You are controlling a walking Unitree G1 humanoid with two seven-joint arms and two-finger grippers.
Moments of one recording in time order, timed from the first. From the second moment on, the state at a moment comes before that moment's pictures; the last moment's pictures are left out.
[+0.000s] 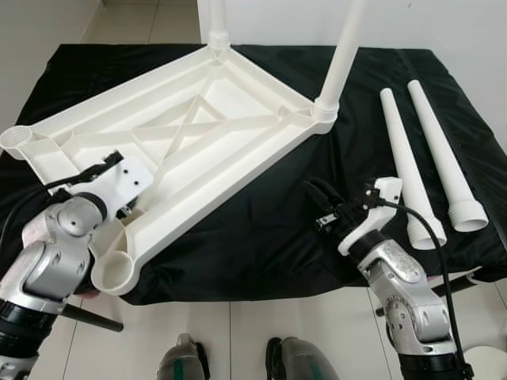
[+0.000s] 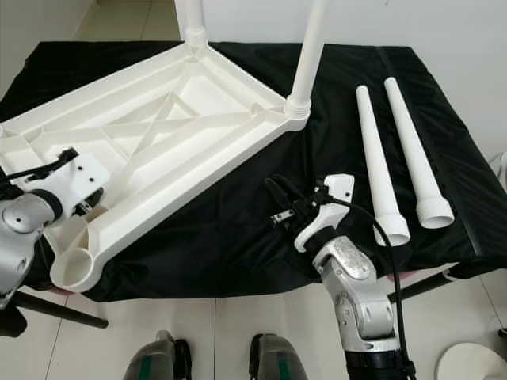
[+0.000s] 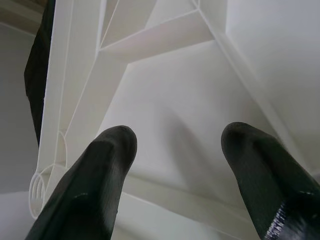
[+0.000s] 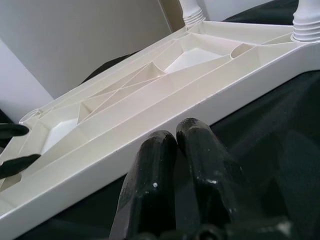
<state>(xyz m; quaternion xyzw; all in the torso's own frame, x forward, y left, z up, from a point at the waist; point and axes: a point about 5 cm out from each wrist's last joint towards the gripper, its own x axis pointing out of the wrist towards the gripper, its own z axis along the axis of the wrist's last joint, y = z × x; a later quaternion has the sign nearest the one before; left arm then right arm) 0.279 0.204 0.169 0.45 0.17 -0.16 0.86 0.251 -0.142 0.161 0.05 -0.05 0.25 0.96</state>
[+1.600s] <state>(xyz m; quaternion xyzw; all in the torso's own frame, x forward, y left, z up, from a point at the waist) 0.275 0.138 0.184 0.24 0.14 -0.41 0.87 0.253 -0.141 0.159 0.08 -0.05 0.22 0.97</state>
